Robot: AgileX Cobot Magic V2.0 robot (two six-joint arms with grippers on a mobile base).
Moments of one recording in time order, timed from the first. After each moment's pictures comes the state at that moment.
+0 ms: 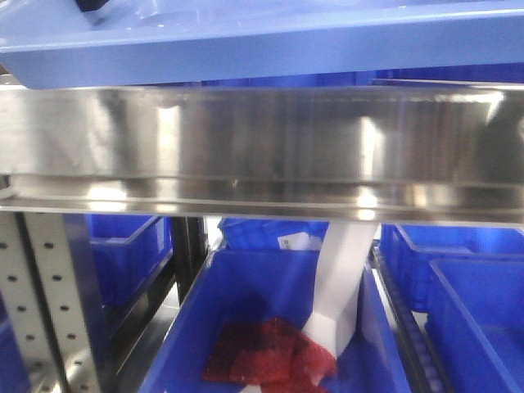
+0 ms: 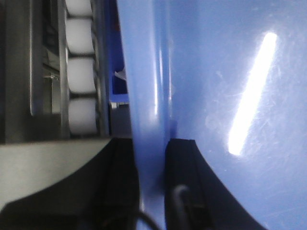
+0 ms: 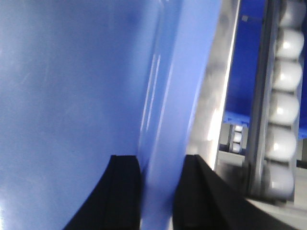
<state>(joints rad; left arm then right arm) -0.59 1.50 -1.57 0.01 1.25 -0.37 0.38 1.35 -1.47 -0.07 1.25 0.32</state>
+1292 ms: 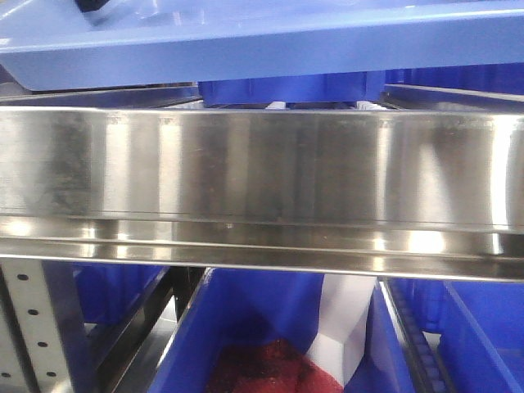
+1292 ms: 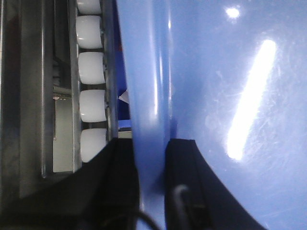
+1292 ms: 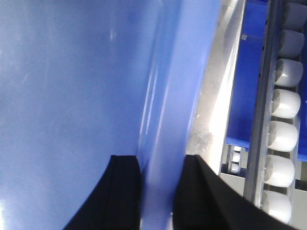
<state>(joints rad) -0.59 1.50 -1.57 0.01 1.25 -0.37 0.38 1.35 -1.47 -0.07 1.25 0.32</state>
